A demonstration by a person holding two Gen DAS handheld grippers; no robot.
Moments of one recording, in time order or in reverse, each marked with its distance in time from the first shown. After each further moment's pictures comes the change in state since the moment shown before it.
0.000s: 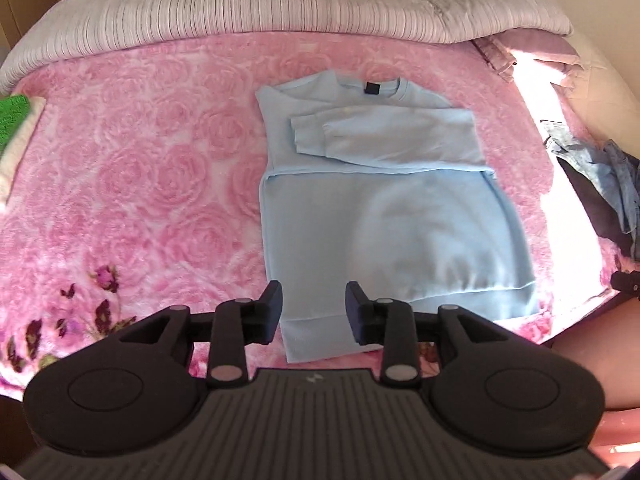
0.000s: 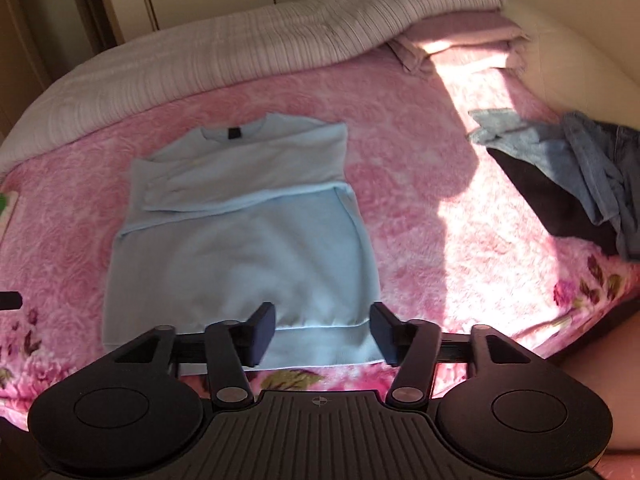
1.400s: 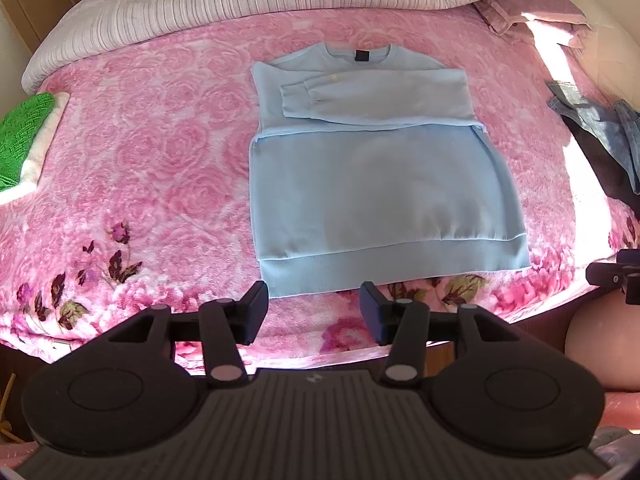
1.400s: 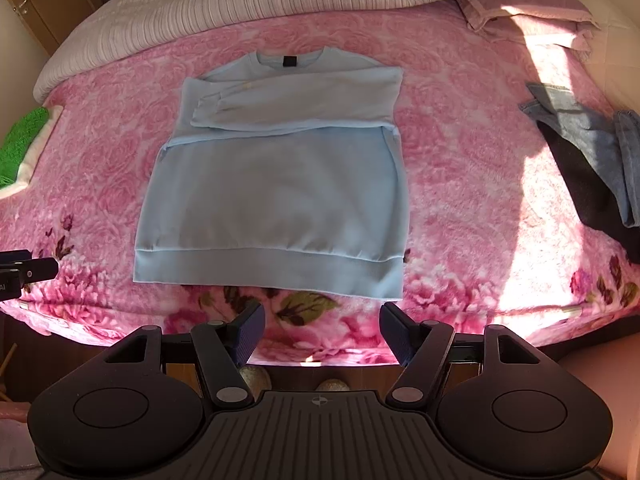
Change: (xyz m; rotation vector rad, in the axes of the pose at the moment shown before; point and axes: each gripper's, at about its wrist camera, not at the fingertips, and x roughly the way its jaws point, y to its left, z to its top) left arm -0.025 -0.084 -0.045 0.038 0.063 0.127; right arm 0.003 -0.007 -0.007 -0.139 0.220 0.096
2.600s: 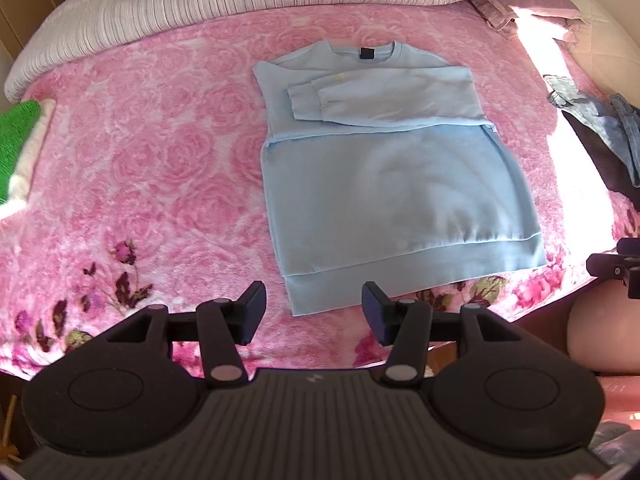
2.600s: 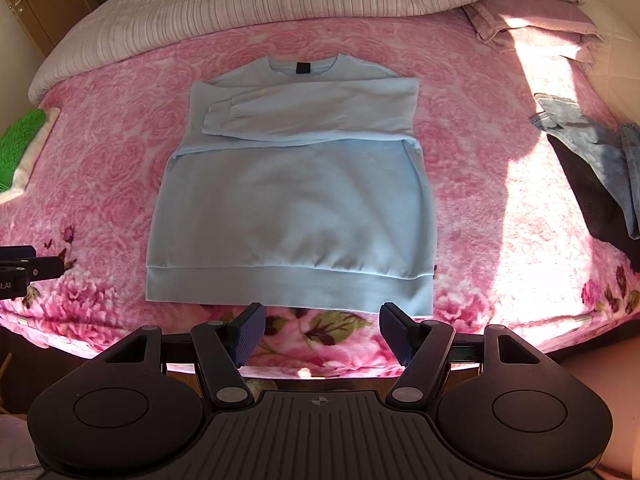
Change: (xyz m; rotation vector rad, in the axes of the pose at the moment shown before) left arm 0.026 0.054 0.020 0.026 0.016 -0.071; right arm 0.017 0.049 0.021 0.012 -0.025 -0.036
